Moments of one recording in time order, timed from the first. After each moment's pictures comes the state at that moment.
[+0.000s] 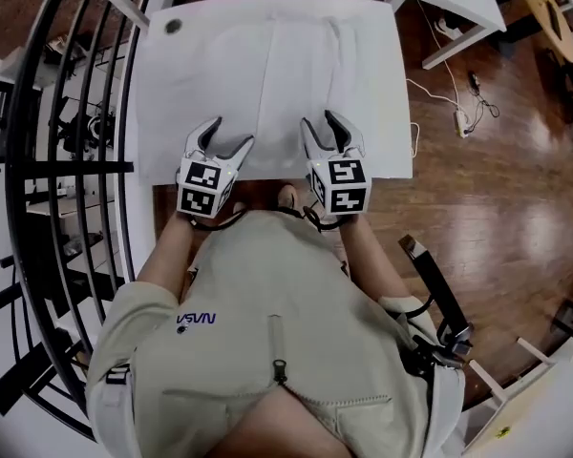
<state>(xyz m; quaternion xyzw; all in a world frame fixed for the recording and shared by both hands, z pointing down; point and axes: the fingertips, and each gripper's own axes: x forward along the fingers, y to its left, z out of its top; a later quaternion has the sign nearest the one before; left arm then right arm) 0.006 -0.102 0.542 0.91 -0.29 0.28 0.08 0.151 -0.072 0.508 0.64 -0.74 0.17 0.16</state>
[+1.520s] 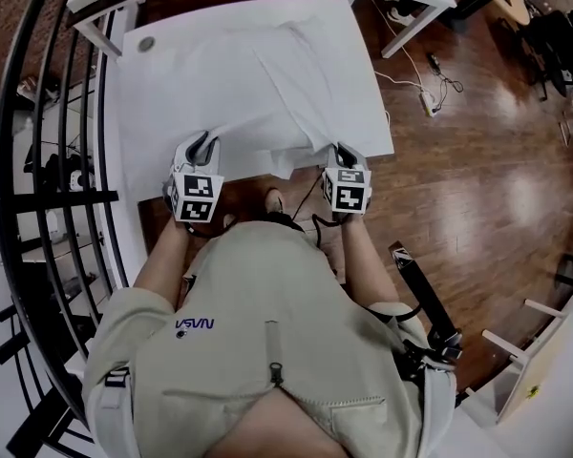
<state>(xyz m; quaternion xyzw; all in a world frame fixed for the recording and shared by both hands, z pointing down) -0.033 -0.101 0.575 0.91 -0.30 0.29 0.00 0.219 0.030 0.609 0.74 -0.58 0.25 0.24</state>
